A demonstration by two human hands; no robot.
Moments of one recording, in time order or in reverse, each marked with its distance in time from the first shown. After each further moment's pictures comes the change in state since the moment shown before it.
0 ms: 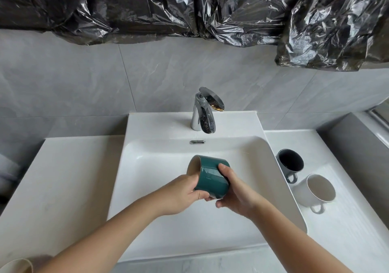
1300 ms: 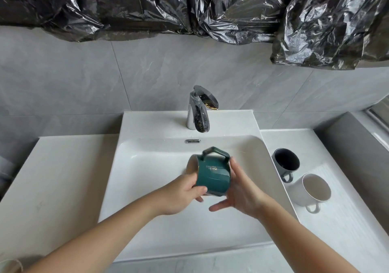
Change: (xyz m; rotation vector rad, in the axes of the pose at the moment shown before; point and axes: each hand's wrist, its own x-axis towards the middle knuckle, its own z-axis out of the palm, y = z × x) left_hand 0.011 0.004 0.013 -0.226 0.039 0.133; right_hand -0.018 -0.010 -0.015 0.023 -0.105 -0.041
